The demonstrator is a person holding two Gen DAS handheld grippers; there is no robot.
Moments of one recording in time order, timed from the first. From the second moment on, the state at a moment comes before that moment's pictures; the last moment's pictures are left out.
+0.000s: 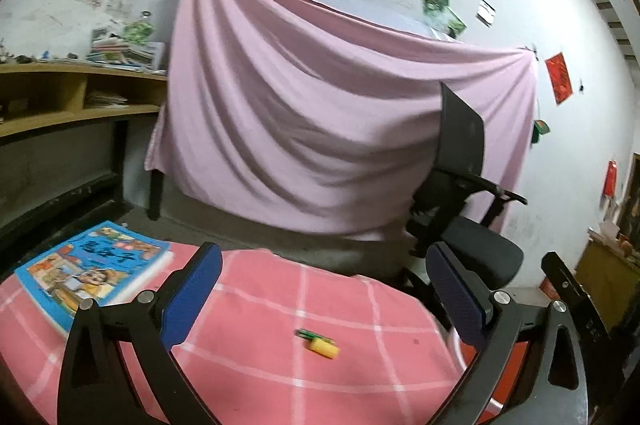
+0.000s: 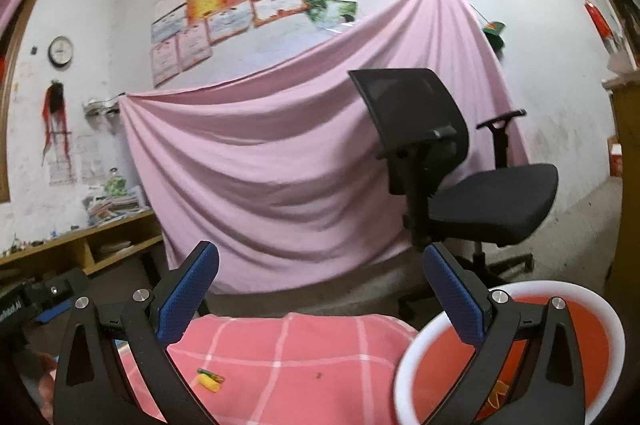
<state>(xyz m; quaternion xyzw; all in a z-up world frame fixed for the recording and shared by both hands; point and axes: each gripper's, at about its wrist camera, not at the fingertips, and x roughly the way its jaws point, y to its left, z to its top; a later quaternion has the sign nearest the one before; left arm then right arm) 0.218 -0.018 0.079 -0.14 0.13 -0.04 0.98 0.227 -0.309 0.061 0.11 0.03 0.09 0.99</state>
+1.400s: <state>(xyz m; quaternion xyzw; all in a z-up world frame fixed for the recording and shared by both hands) 0.280 0.041 -0.012 -0.08 0.32 0.04 0.94 0.317 -0.148 -0.035 -0.08 0.41 0.28 0.87</state>
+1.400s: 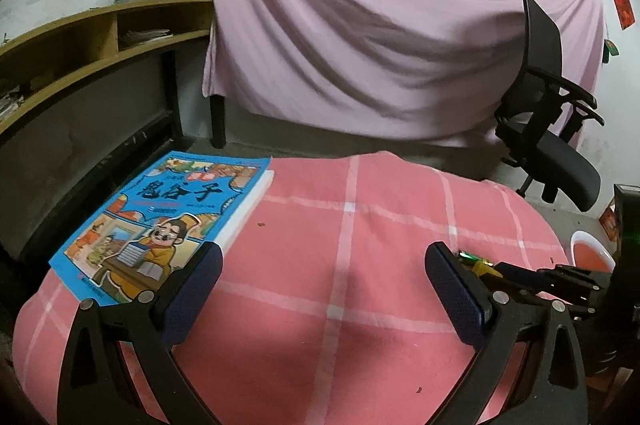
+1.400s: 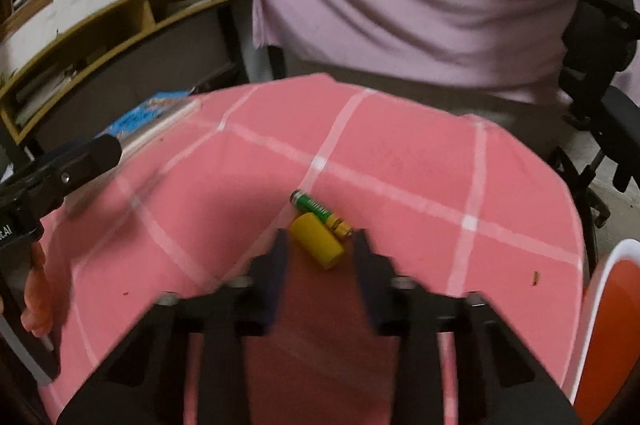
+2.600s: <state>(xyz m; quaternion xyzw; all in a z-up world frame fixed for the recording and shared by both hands) 0.360 -0.076 -0.046 0.04 0.44 -0.14 0.89 0.325 -0.230 -0.032 -0.02 0.43 0.22 0.88</state>
